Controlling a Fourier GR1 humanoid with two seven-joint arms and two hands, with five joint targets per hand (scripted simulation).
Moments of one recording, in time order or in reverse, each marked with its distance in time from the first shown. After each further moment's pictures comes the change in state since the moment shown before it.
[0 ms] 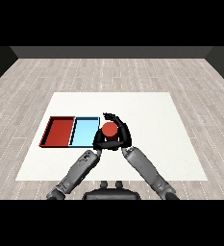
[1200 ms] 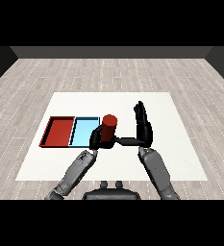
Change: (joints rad) left arm 0.042 0.017 0.055 -0.042 -0.077 -0.029 0.010; right arm 0.135 -0.041 -0.209 -0.211 -0.025 0.104 0.001
